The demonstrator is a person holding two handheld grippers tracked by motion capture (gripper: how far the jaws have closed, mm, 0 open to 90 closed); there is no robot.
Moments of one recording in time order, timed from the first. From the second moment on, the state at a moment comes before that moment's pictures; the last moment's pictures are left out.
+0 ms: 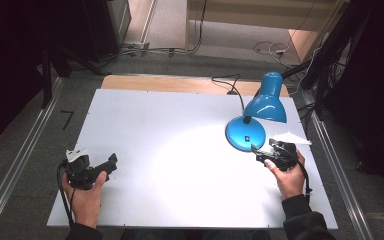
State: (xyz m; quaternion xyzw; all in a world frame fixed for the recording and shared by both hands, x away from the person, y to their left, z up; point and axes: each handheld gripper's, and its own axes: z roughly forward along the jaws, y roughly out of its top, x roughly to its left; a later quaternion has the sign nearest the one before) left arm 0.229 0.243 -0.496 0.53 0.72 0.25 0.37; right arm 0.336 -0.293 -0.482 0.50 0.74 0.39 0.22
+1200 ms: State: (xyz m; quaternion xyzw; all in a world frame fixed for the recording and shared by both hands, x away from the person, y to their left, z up) left arm 0.229 0.243 -0.496 0.53 0.72 0.25 0.37; right arm 0.317 -0.319 -0.476 0.51 0.73 0.39 0.23
